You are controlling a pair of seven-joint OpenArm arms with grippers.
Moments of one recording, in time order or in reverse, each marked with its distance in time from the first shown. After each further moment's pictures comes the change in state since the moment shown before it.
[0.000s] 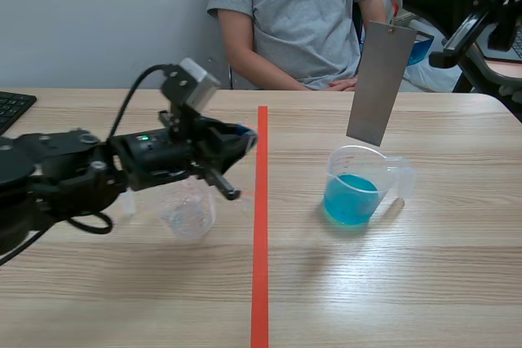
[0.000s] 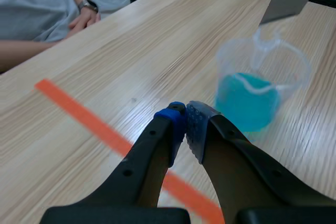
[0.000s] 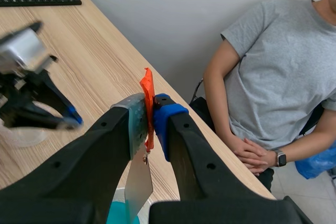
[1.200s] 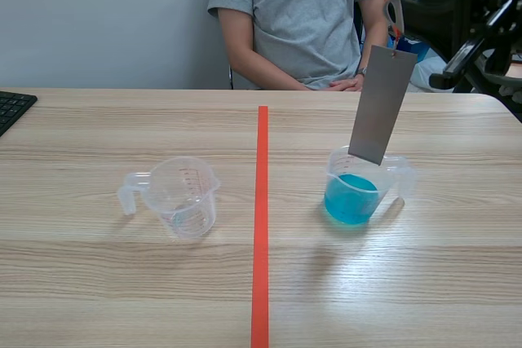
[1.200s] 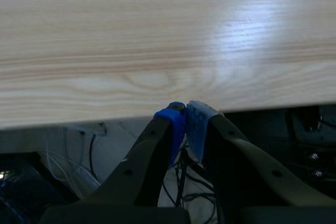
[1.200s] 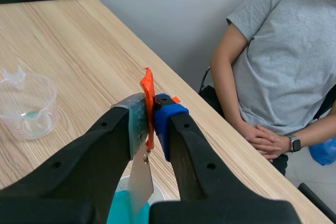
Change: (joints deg) left arm 93.7 -14.2 -63.7 13.9 -4.3 3.4 -15.1; right arm -1.8 0.0 0.0 -3.9 -0.1 0.0 2.3
